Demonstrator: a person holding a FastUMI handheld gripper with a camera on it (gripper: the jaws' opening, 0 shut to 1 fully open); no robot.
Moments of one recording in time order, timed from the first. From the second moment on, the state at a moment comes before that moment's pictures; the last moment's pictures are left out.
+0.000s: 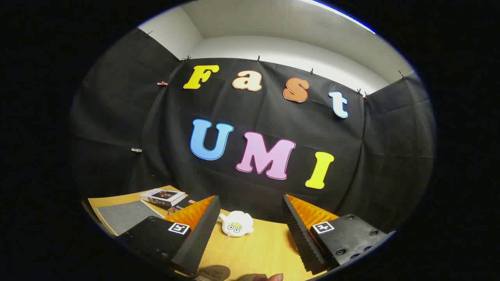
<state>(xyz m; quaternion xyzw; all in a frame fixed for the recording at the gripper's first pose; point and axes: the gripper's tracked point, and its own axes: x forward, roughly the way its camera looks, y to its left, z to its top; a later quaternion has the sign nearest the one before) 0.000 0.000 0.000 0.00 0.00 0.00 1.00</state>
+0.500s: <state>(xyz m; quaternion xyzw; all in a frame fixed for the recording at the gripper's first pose) -0.005 0.000 -0.007 0.00 0.01 0.00 1.00</state>
